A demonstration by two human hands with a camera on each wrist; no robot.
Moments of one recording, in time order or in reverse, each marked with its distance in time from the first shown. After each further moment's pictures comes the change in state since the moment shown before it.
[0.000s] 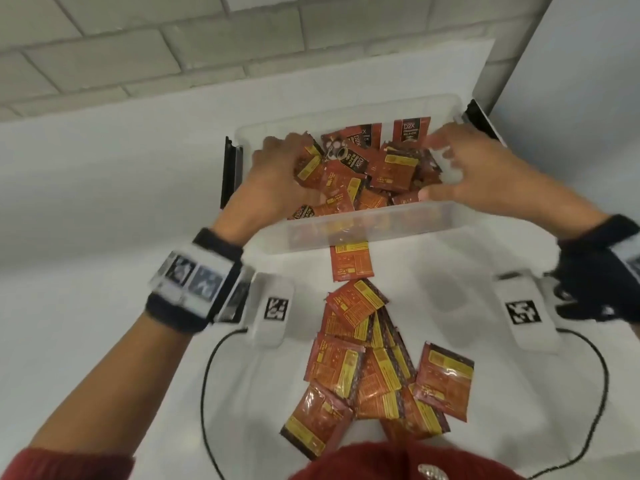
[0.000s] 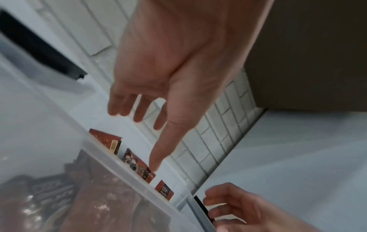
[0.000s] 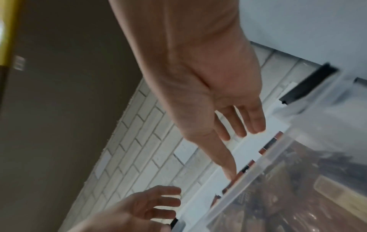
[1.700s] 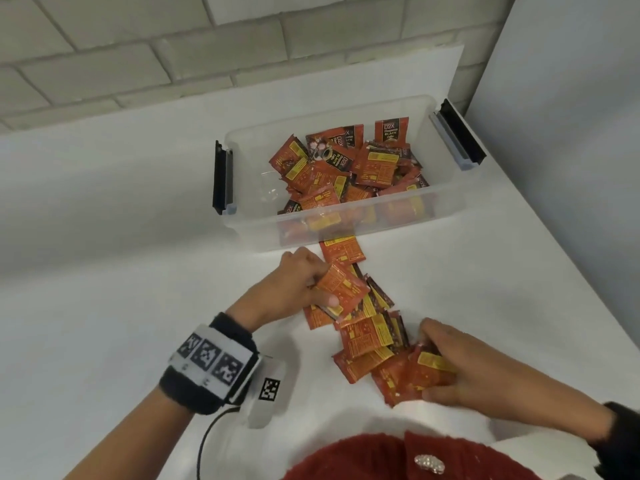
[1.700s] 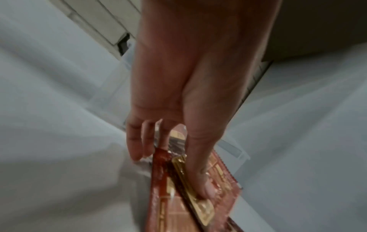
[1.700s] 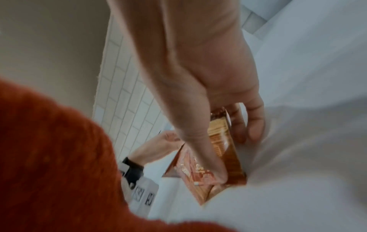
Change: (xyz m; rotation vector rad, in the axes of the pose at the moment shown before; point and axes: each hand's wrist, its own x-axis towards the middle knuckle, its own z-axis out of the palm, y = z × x) left_hand -0.066 -0.042 0.077 0.002 -0.474 0.153; right_hand -0.171 0.021 0.103 0.132 -0.514 0.023
